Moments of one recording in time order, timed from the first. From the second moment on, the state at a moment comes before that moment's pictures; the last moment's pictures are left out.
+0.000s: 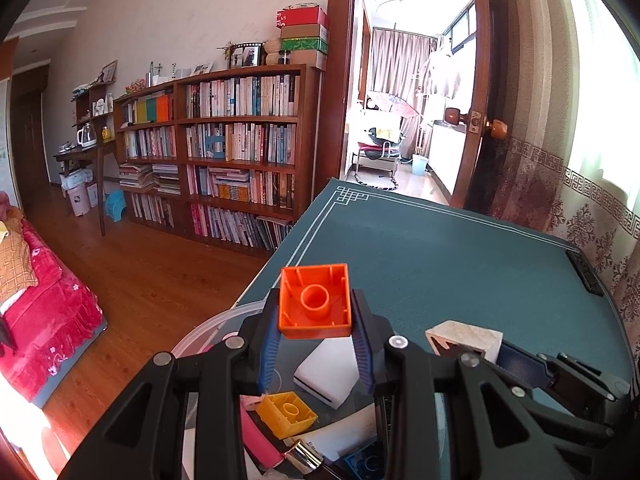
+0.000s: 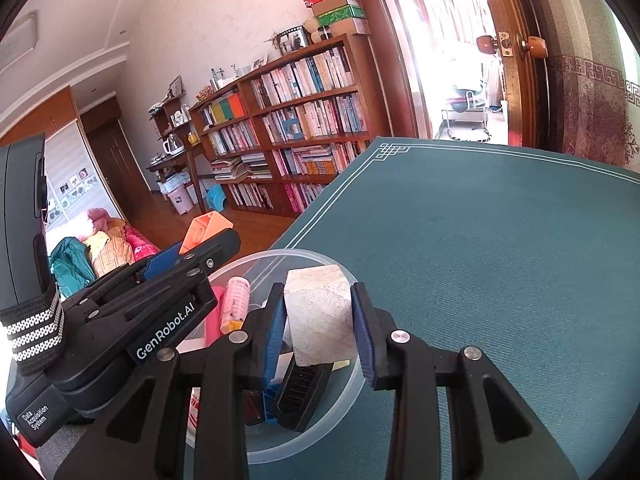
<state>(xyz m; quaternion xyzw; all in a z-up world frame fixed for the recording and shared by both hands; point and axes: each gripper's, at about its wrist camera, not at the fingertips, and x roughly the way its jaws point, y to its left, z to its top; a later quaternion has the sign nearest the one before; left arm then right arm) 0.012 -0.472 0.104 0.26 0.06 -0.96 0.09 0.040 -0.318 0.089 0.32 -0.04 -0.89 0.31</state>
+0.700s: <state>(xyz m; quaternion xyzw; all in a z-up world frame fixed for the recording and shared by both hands) 0.014 -0.482 0.100 0.27 0.05 -0.95 0.11 0.035 -0.327 0.081 0.32 -0.04 -0.89 0.31</state>
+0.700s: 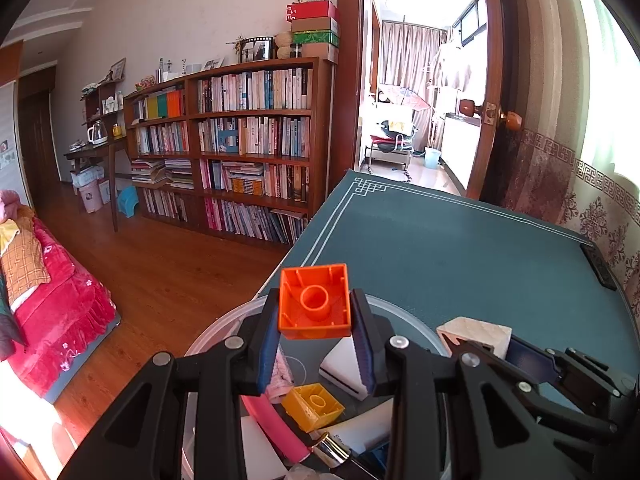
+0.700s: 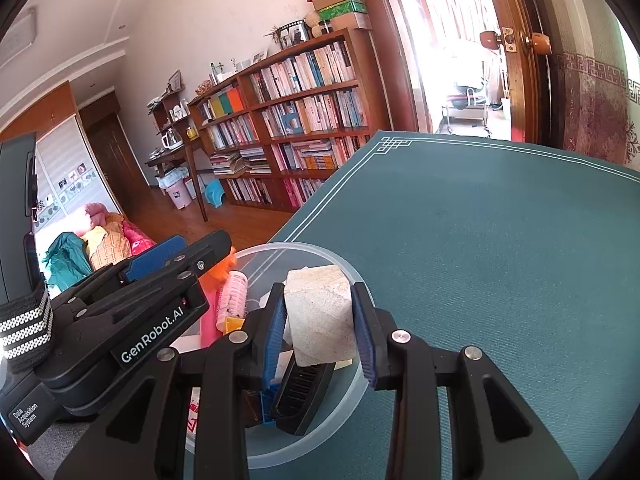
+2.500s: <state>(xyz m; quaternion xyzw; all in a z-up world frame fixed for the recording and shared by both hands) 0.024 -0.507 0.104 0.26 0.08 -0.95 0.14 0.051 -0.343 0.058 0.38 -0.07 -0.82 0.41</state>
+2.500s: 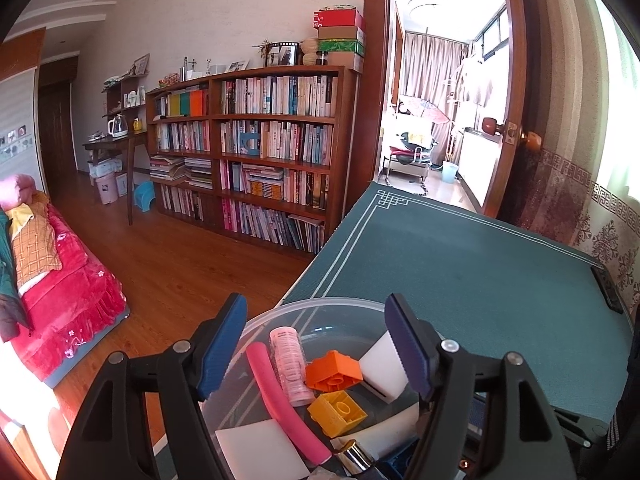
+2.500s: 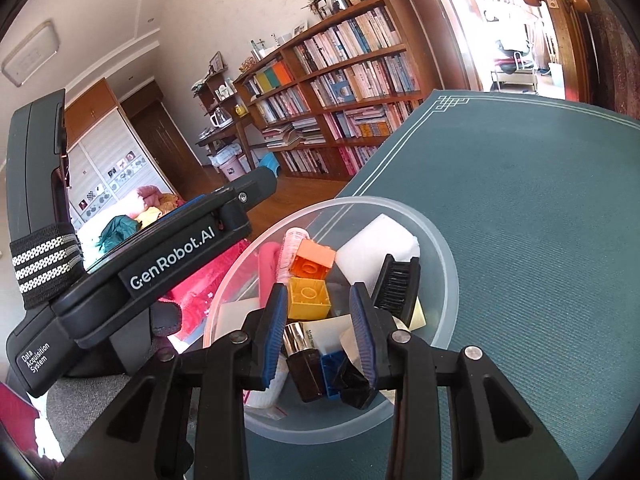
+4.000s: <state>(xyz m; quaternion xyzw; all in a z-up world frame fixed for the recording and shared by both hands) 0.030 -0.507 0.107 0.26 0.09 -0.95 0.13 0.093 -0.353 0.046 0.34 0.06 -0.87 0.36</state>
